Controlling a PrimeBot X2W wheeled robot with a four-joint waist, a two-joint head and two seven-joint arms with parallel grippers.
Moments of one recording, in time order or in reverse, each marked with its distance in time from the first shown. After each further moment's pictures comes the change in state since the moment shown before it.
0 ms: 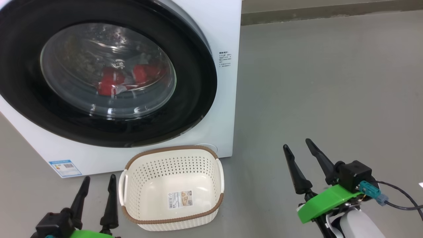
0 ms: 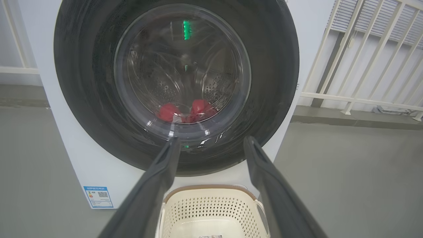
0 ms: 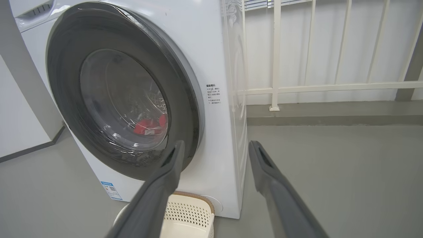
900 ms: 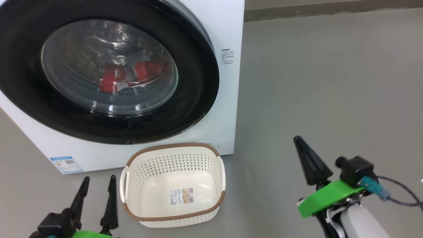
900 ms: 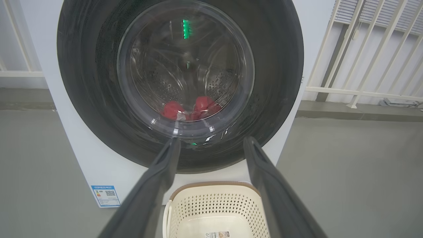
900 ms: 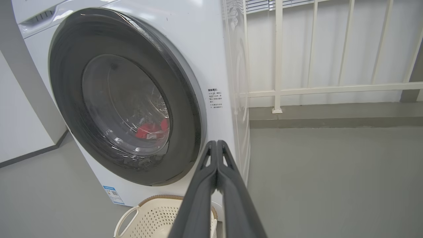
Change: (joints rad) left arm 0.000 0.003 0.004 0.005 0.058 0.000 -0.015; right arm -0.025 -0.005 0.007 0.007 -0.016 0.000 -0.017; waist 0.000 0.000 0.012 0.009
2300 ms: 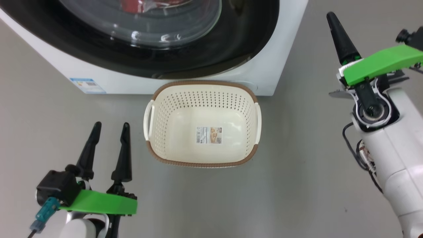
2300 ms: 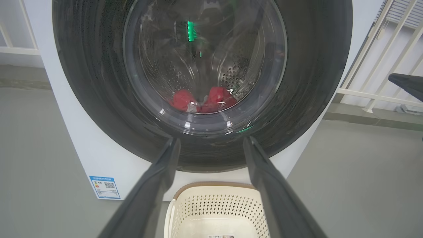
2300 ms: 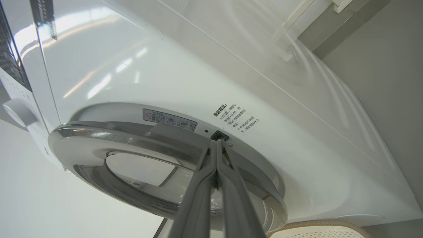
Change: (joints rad) left arm -0.184 -0.014 -0.086 -0.097 -0.068 0.000 0.000; right arm -0.610 -0.143 0.095 0.233 1.044 0.000 0.191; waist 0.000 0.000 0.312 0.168
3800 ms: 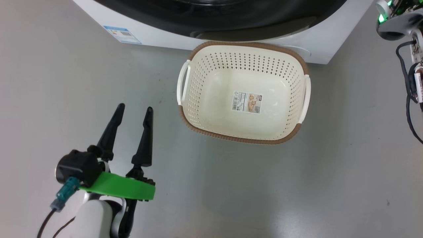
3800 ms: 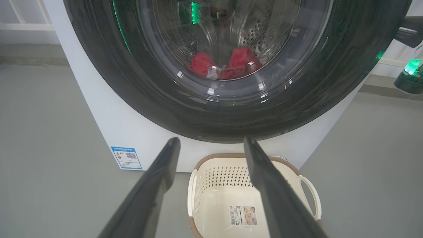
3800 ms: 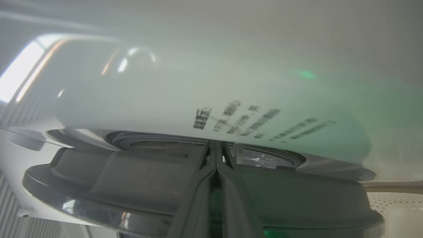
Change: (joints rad) left arm -0.106 -0.010 -0.097 0.045 0.002 0.000 0.000; right arm -0.326 -0.058 -0.142 0.158 0.259 0.000 0.491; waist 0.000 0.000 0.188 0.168
